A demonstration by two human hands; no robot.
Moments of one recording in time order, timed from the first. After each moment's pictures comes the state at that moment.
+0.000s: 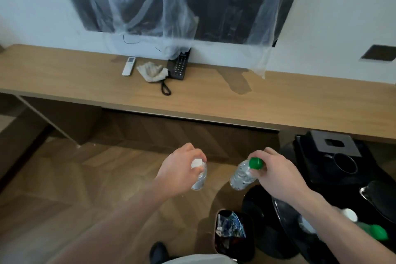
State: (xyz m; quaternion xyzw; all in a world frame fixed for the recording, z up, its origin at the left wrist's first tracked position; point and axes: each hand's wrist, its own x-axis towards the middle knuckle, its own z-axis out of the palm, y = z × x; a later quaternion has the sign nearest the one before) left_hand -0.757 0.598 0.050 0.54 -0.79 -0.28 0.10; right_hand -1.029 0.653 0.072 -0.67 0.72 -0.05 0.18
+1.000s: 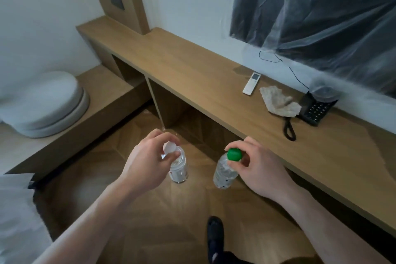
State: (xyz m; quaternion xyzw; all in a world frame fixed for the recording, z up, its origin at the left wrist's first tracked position) left_hand -0.342 0.491 0.107 0.77 -0.55 -0.20 0.25; right_hand -0.604 0.384 0.091 -0.83 0.46 -0.09 0.32
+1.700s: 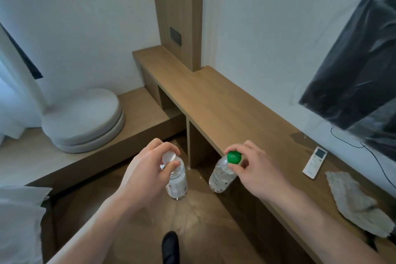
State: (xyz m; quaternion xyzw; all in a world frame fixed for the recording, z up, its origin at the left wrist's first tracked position) left_hand -0.117 0.362 0.127 0.83 -0.47 -0.11 0.29; right_hand -0.328 0.172 0.112 -0.88 0.34 -0.08 0.33
